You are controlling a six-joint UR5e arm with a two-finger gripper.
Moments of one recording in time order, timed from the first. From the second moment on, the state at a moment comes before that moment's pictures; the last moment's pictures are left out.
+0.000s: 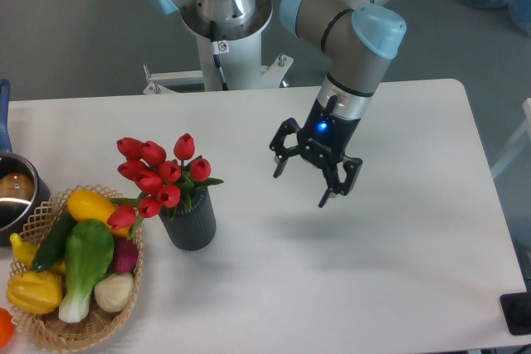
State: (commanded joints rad) arm 2.69 -1.77 -1.89 -0.92 0.80 1.29
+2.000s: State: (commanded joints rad) arm 2.55 -1.70 -2.00 -0.95 0.51 1.31
